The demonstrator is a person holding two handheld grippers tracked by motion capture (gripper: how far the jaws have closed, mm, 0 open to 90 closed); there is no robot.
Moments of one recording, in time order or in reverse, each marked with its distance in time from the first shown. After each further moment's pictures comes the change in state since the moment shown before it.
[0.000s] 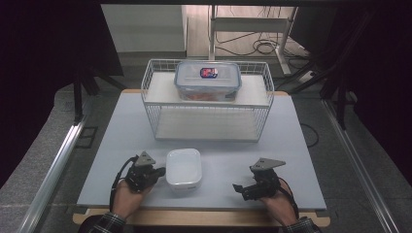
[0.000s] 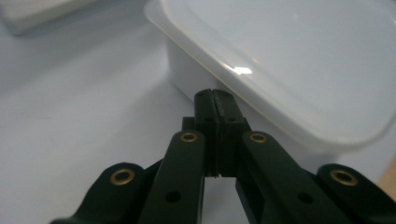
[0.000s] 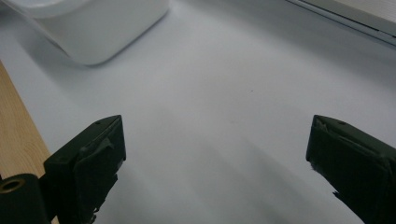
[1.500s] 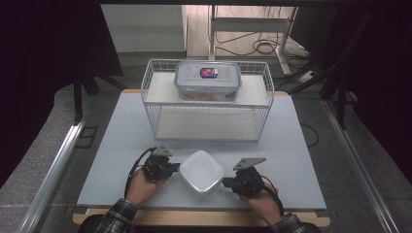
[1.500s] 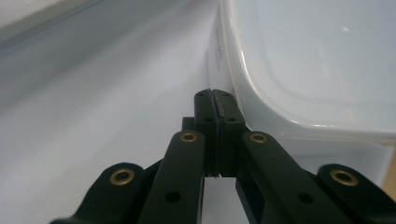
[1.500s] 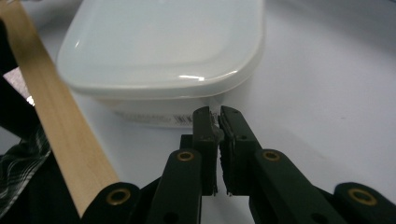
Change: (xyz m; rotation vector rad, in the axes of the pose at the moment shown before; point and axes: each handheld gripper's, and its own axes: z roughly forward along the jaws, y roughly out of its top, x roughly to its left) left arm 0.001 0.032 0.036 0.034 -0.141 0.050; right arm 0.034 0.026 0.021 0.085 0.108 0.015
